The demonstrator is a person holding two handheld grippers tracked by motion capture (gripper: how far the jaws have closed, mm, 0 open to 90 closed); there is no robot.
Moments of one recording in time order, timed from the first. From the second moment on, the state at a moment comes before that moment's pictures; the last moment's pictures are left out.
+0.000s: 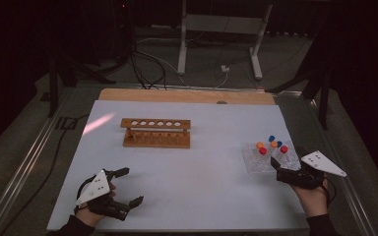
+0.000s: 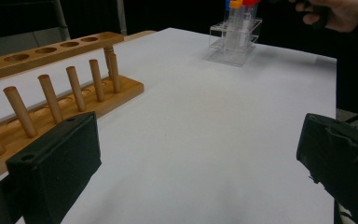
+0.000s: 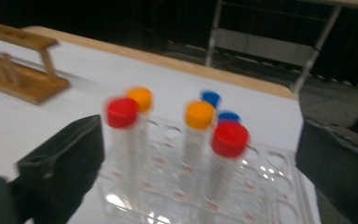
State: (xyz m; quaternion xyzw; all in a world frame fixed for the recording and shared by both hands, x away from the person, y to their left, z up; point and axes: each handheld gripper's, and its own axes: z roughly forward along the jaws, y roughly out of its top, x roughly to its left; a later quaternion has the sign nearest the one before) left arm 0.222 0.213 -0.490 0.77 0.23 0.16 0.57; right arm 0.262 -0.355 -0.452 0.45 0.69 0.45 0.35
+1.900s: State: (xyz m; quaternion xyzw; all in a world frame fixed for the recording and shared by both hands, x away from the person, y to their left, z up) left arm 0.222 0.209 -0.488 0.78 0.24 0.15 0.56; right arm 0.253 -0.296 -0.383 0.36 0.71 0.48 0.37
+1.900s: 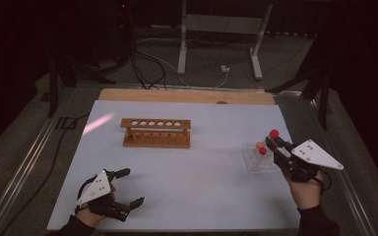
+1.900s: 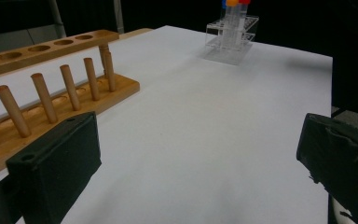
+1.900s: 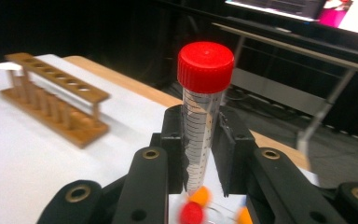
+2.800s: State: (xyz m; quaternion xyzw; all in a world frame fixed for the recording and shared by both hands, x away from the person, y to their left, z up) left arm 0.255 0.160 -0.431 0.78 0.21 0.08 0.58; right arm 0.259 -0.211 -0.436 0.29 0.80 0.48 0.21
